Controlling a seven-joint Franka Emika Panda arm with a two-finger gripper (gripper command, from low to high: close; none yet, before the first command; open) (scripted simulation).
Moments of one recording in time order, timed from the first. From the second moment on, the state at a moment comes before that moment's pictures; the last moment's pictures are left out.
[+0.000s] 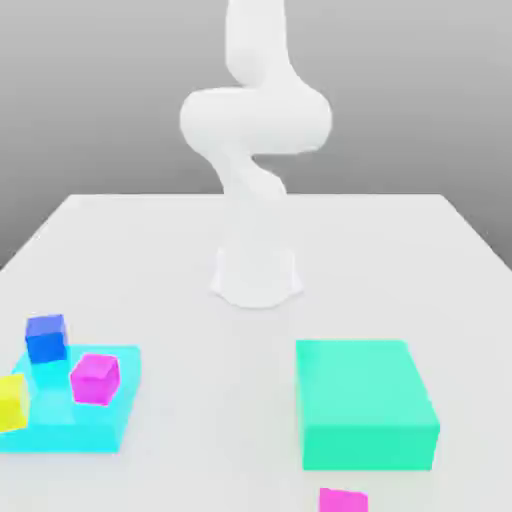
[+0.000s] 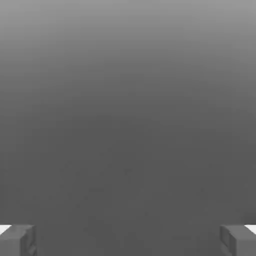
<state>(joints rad) -0.01 -0.71 0.02 -2.30 -0.01 2.32 0.83</state>
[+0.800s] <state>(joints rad) -0.02 0.17 0.15 -2.27 -0.13 2.57 1.15</state>
